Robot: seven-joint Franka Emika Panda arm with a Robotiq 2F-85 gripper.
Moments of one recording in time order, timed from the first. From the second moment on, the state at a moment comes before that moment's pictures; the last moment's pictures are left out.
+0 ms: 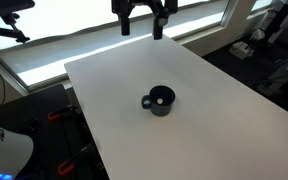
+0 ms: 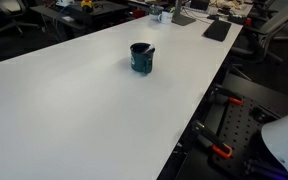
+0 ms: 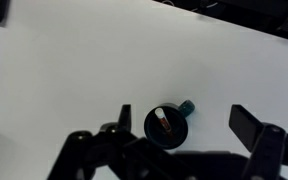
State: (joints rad) arm -0.01 -0.21 -0.03 -2.22 -0.30 1.83 -0.25
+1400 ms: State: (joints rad) arm -0.08 0.14 -0.08 -2.03 -0.31 2.09 -0.59
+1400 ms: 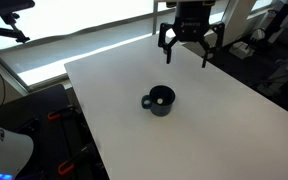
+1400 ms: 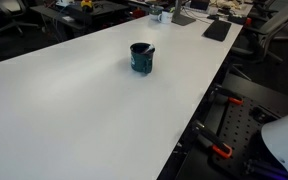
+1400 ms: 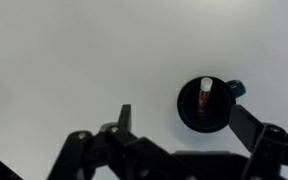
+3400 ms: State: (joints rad) arm -0.08 0.52 -0.02 -1.75 -0.19 1.83 -0.62
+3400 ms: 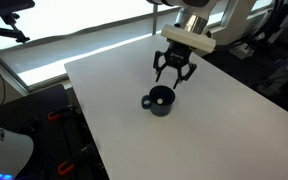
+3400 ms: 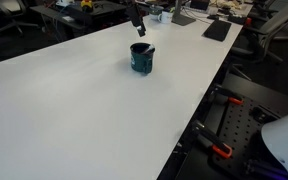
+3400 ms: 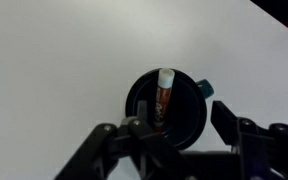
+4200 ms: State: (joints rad) arm -0.09 0.57 -0.02 -1.75 -0.21 1.81 -0.62
